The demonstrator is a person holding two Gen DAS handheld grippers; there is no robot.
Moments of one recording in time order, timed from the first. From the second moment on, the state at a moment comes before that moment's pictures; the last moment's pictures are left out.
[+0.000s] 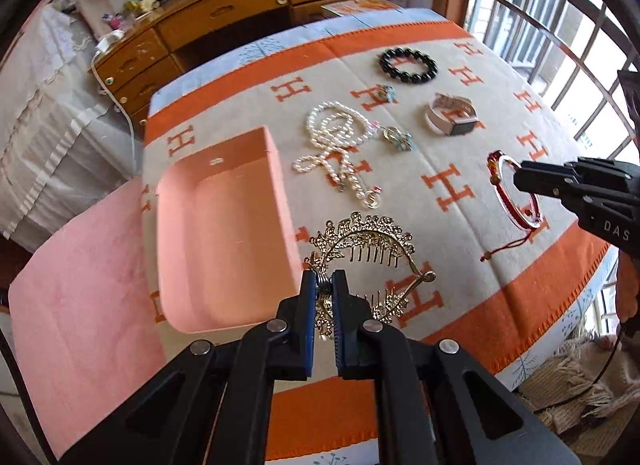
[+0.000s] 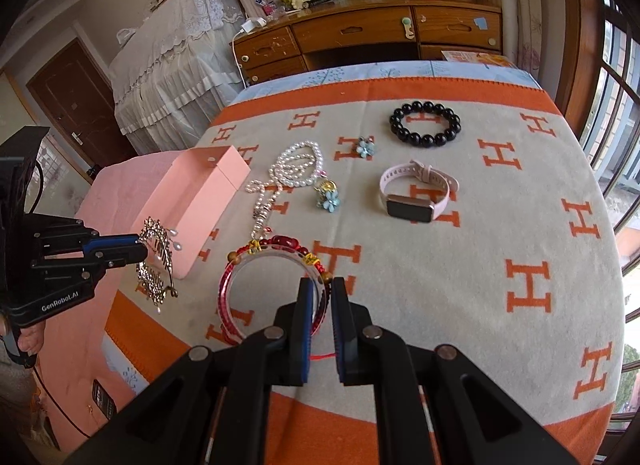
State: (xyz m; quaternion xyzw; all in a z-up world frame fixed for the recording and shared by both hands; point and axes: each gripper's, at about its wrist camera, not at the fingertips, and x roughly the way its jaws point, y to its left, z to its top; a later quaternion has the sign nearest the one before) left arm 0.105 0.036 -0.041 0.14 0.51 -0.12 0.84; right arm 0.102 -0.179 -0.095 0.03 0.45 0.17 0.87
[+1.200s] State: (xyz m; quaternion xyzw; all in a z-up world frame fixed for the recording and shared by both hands) left arm 0.151 0.144 -0.129 -0.06 0.53 -0.03 0.85; right arm 0.223 0.011 -0.097 -0.01 0.47 0.22 0.86
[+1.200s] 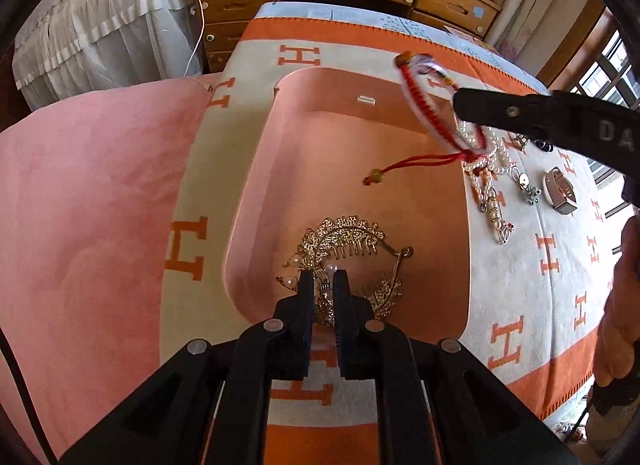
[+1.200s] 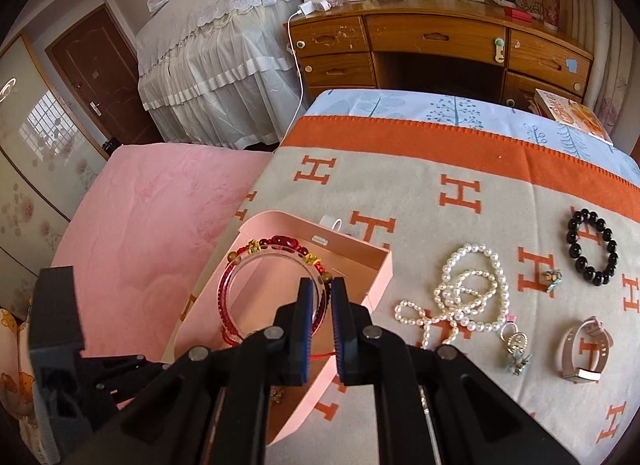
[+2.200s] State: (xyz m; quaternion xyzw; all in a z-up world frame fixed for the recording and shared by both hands) left arm 0.097 0.142 -0.107 -0.09 0.45 0.03 0.89; right arm 0.177 -0.024 -0.106 0.00 0.46 0.22 0.86
